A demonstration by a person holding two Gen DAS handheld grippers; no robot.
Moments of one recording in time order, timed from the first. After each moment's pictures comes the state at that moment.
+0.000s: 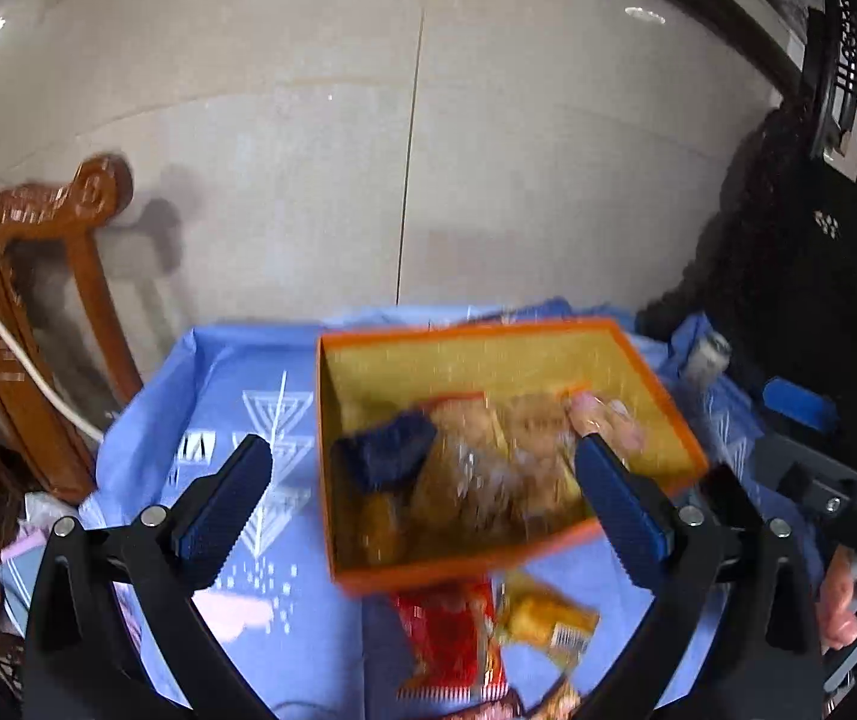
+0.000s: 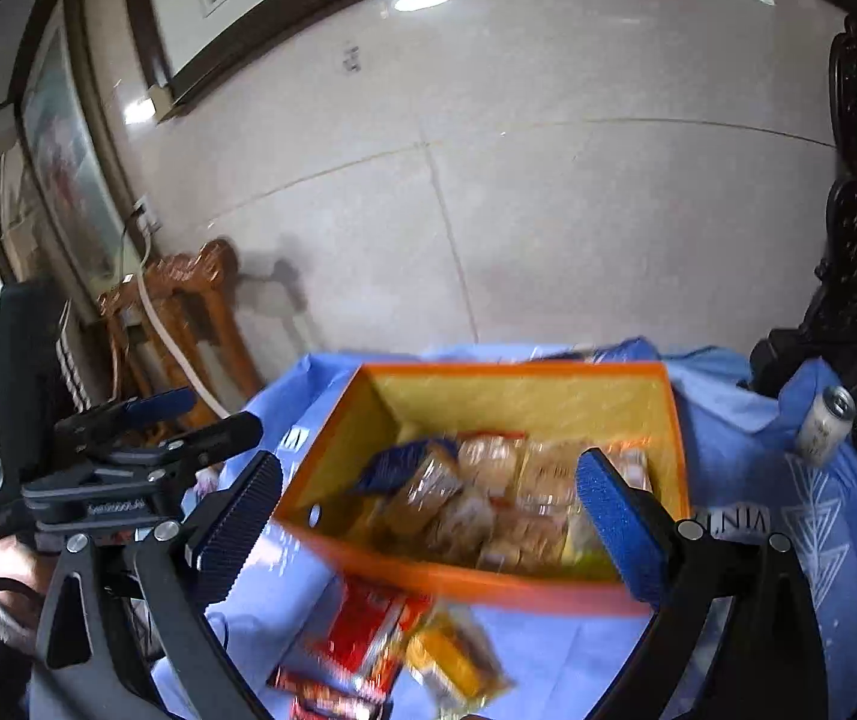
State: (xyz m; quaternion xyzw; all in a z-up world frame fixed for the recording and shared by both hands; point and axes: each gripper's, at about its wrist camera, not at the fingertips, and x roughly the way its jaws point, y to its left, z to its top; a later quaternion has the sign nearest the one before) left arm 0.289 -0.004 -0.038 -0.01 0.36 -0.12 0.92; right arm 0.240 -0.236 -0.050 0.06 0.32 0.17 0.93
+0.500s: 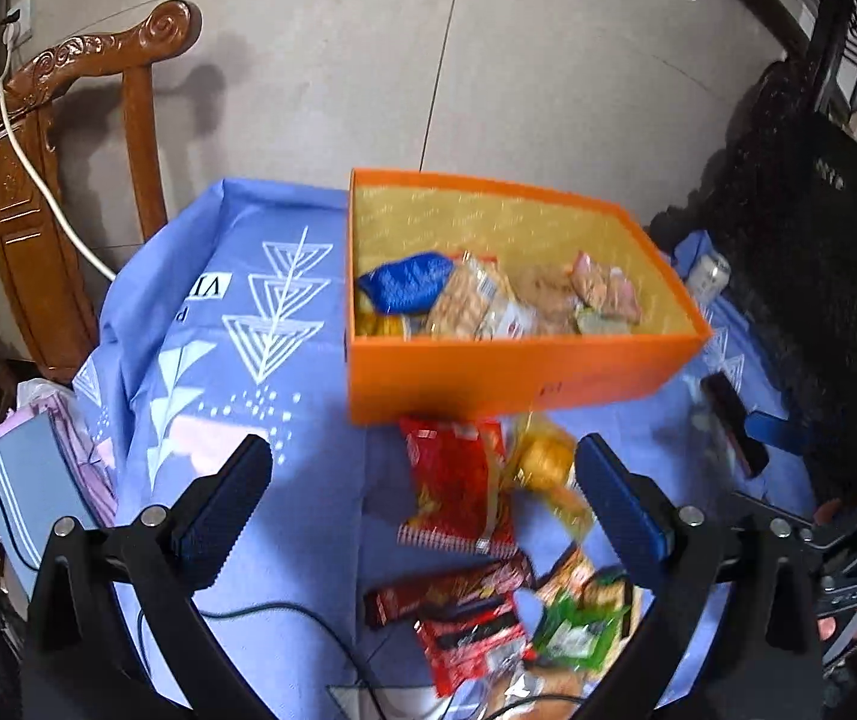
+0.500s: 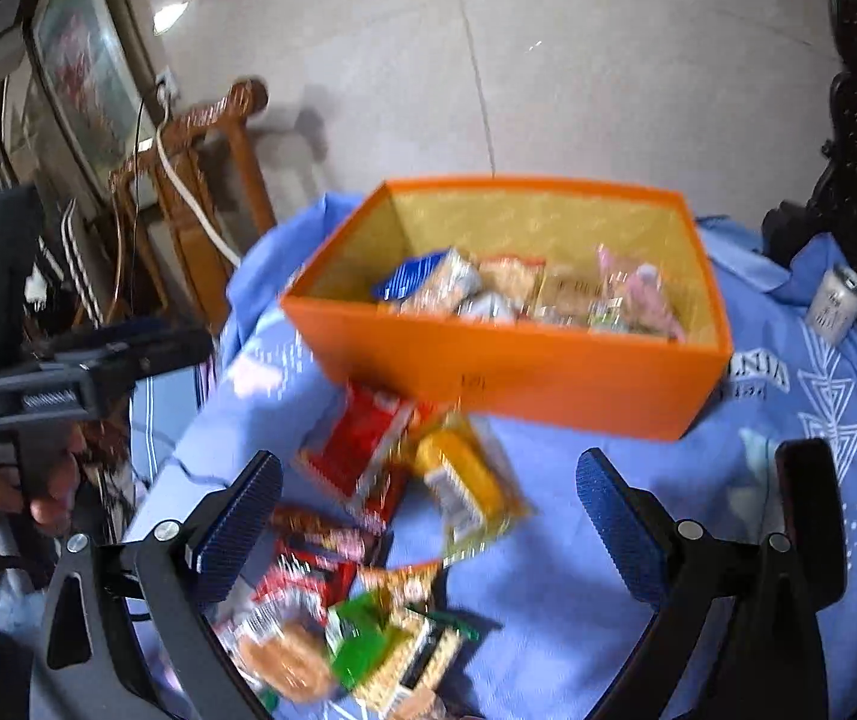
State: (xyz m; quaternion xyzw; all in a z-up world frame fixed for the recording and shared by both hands) left arm 0.205 0.028 -0.108 -0.03 0.43 -0.11 0.90; right arm 0.177 -0.211 -0.139 0.02 0.41 0.19 0.89
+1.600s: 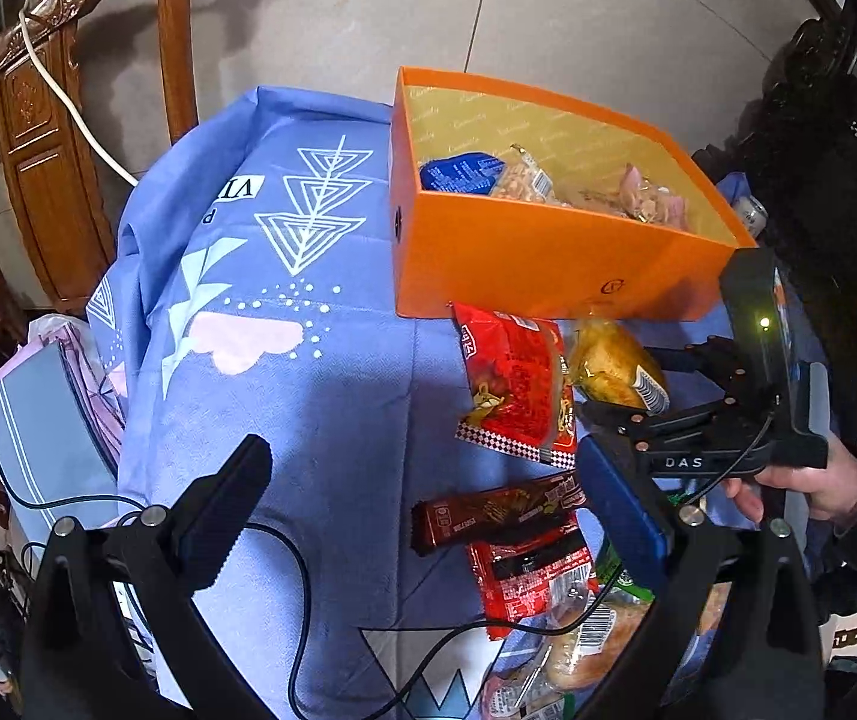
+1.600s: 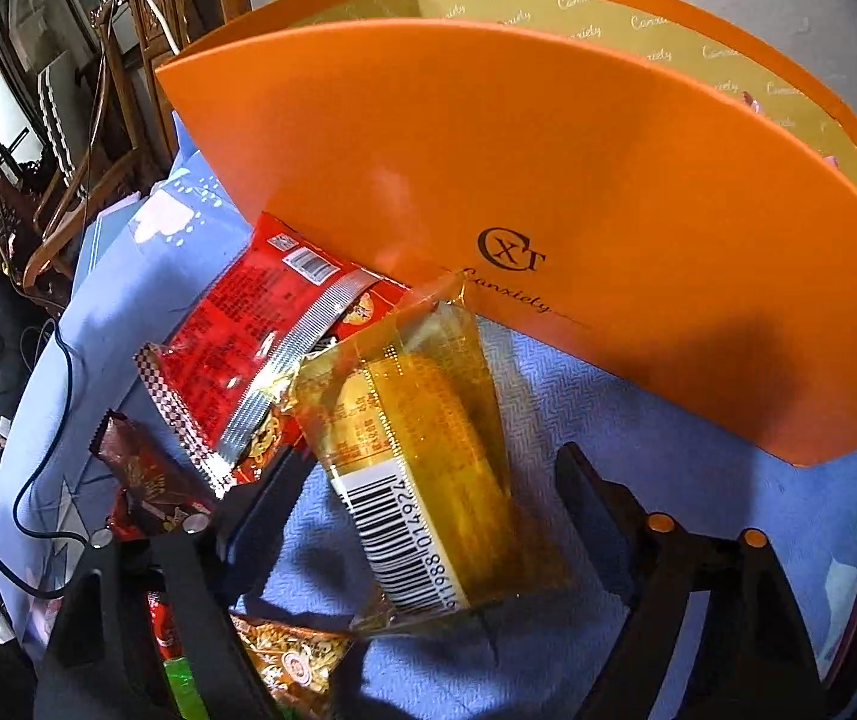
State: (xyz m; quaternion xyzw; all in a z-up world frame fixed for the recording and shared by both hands) left arm 0.188 0.052 -0.160 -0.03 0.49 -0.08 0.87; right arm 0.267 -0.170 -0.263 -0.09 0.52 0.22 0.82
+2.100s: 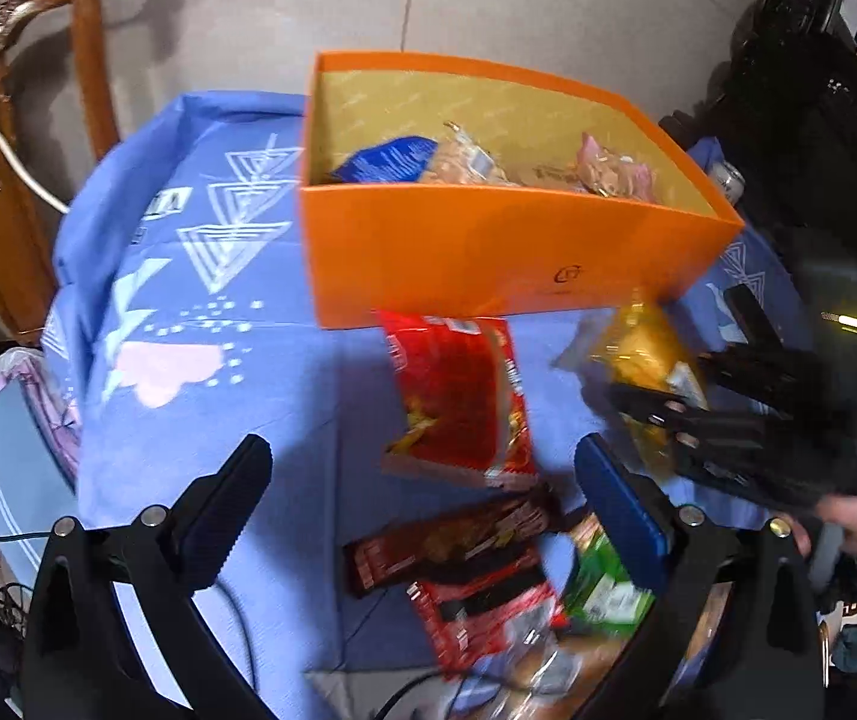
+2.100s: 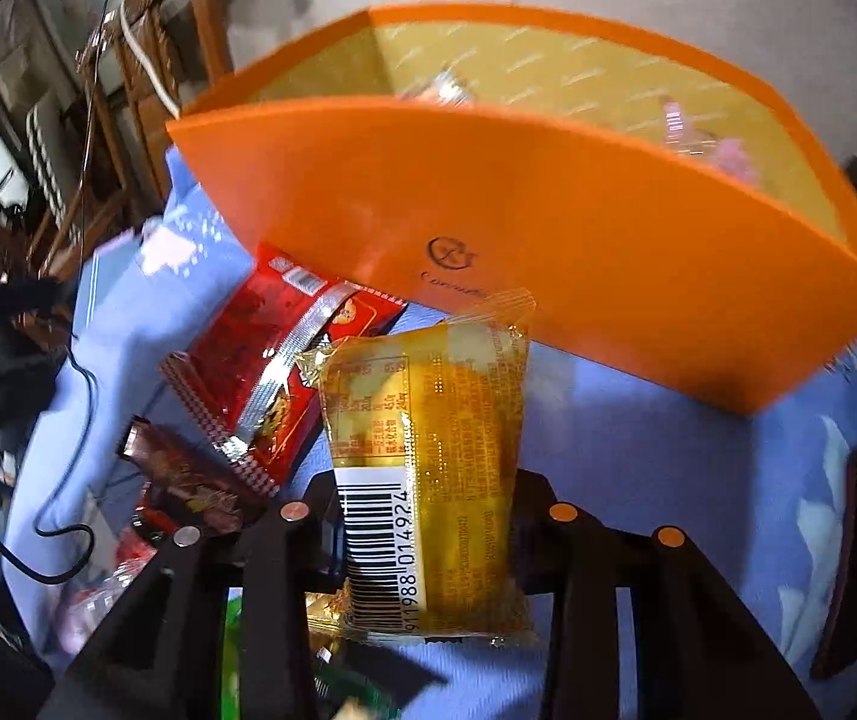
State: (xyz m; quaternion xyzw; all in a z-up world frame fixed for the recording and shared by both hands) left arm 0.215 0.003 -0.181 -0.01 0.49 -0.12 0.86; right arm 0.234 -0.203 -0.224 -0.04 0.49 0.19 0.85
